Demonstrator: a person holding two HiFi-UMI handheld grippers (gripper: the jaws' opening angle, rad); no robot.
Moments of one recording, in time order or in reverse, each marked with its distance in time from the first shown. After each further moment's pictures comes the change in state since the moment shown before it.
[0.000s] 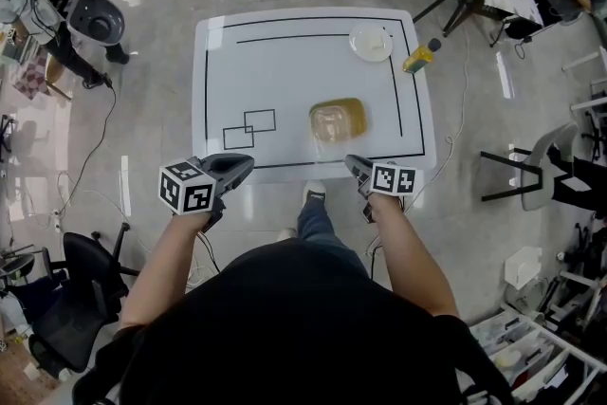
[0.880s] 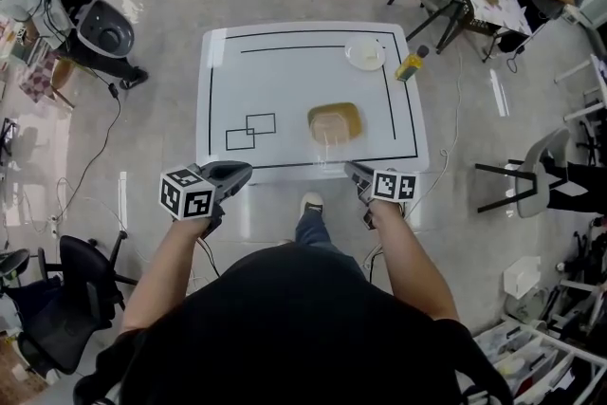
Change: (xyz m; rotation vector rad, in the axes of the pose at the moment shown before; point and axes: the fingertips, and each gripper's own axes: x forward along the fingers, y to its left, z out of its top) left arm -0.035 -0.045 -0.022 0.037 -0.046 0.020; right arm -0.045 0.035 -0.019 -0.041 -0.044 0.053
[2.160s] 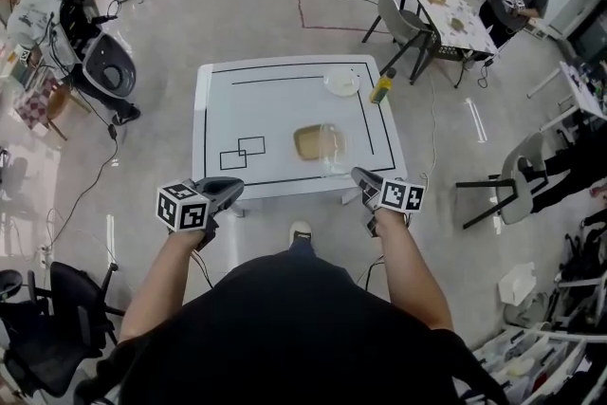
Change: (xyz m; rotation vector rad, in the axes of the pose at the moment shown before) left arm -0.054 -0.058 -0.009 0.085 -0.067 -0.018; right arm -0.109 0.056 0.024 -0.058 -0.225 -0.022
